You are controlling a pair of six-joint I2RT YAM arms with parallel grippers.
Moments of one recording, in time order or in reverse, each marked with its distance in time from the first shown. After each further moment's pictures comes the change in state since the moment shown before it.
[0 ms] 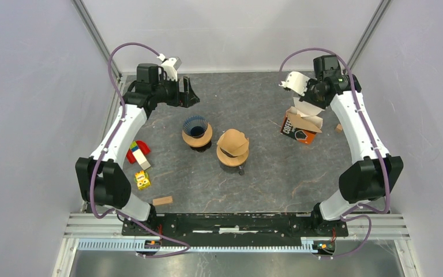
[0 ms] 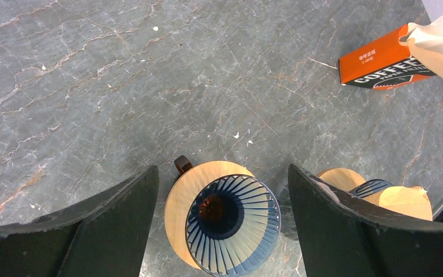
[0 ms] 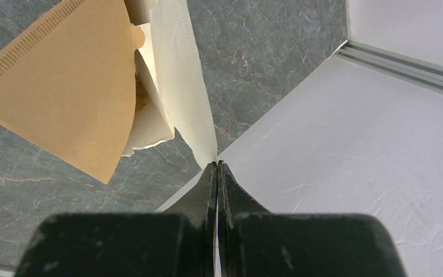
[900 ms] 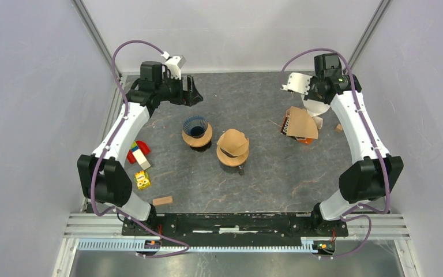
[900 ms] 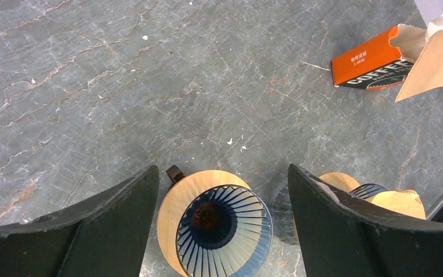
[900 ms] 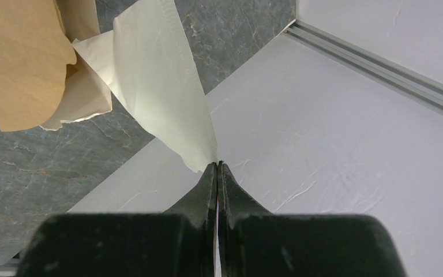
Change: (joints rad) left arm -0.029 0.026 0.032 0.006 0.000 0.000; right arm -0.001 -0.003 -0.009 0.063 0.145 -0.196
